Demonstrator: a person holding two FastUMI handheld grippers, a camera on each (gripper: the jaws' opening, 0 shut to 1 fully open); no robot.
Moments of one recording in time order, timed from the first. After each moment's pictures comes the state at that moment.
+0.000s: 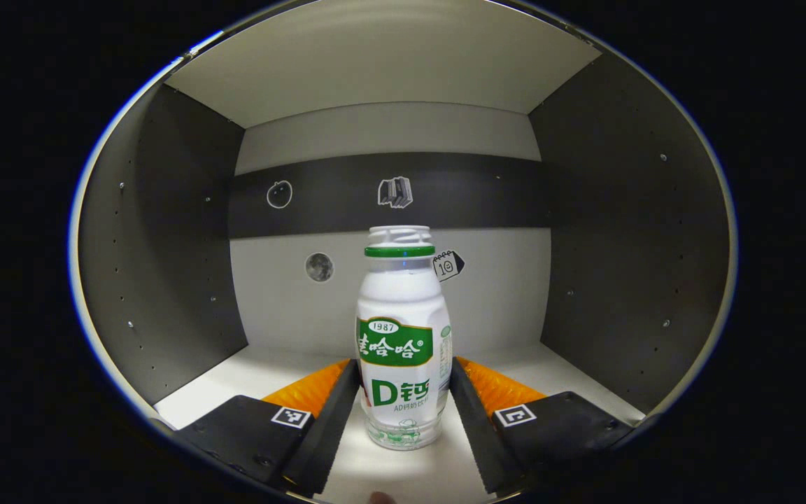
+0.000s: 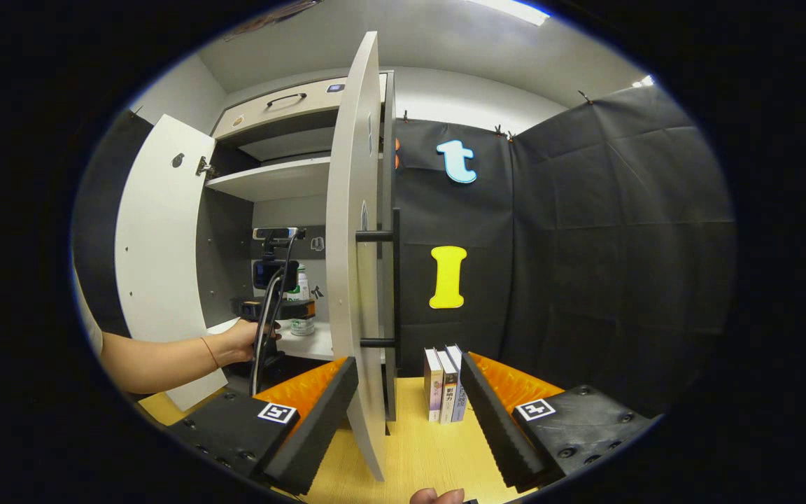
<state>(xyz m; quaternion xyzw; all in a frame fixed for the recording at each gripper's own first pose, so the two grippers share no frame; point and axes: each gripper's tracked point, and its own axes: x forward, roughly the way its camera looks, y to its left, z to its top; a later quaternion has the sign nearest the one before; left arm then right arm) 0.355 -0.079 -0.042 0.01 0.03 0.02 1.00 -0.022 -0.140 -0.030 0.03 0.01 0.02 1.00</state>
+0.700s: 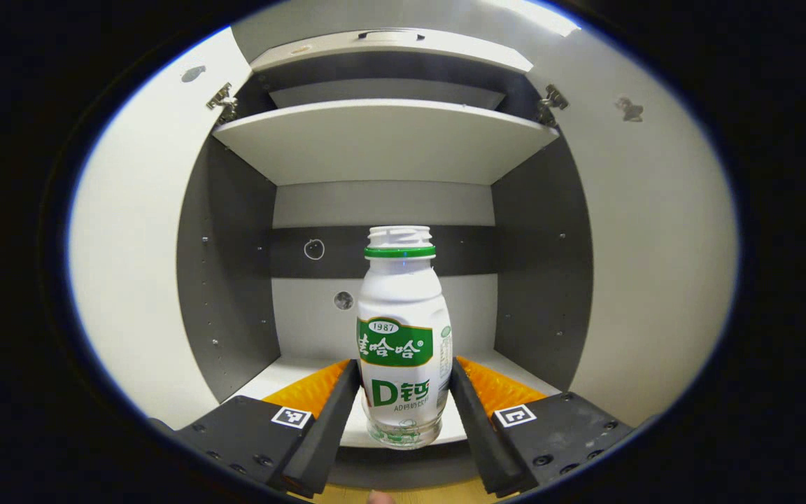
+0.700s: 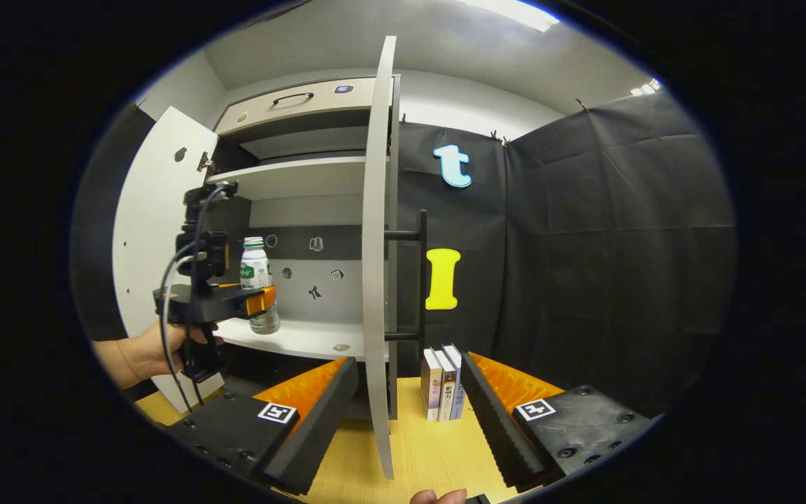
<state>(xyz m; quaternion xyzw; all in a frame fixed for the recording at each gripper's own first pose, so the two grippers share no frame) 0.169 -0.066 0.005 0.01 -0.03 -0.03 1.00 -0.040 -0.115 -0.033 0.01 0.00 0.00 1.00</state>
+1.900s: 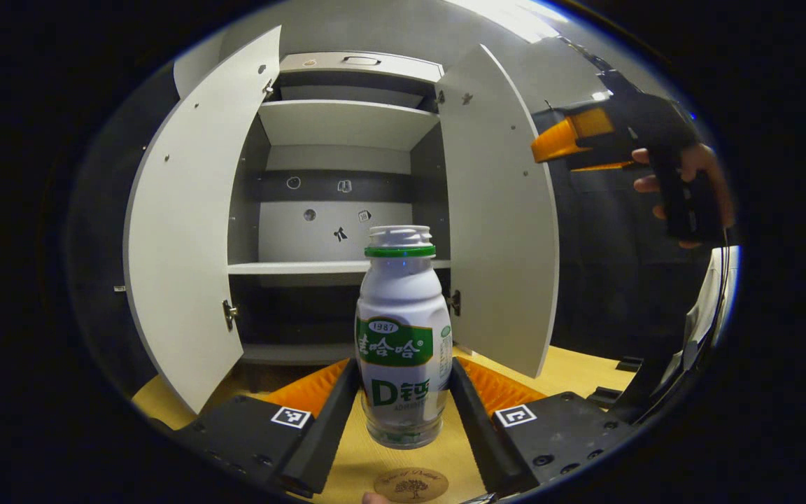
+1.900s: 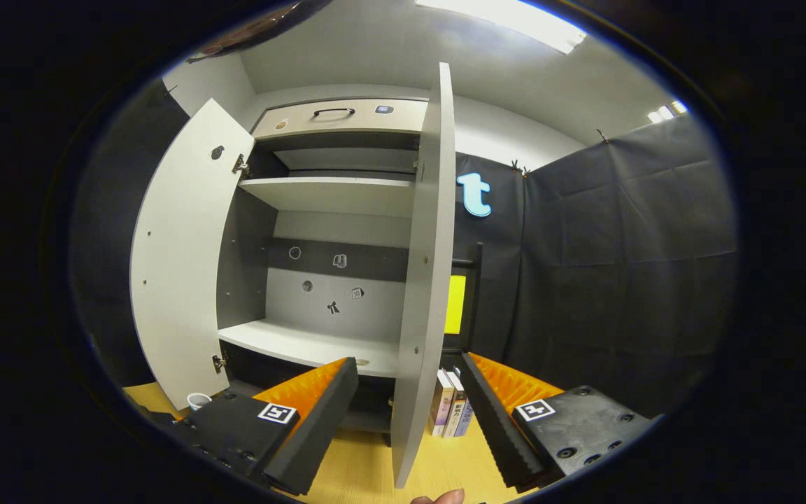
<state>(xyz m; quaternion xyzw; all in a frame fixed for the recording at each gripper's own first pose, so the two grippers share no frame) -0.068 -0.100 -0.245 0.02 0.01 -0.16 0.99 -0.056 -0.076 -0.016 -0.02 -0.05 0.02 1.00</state>
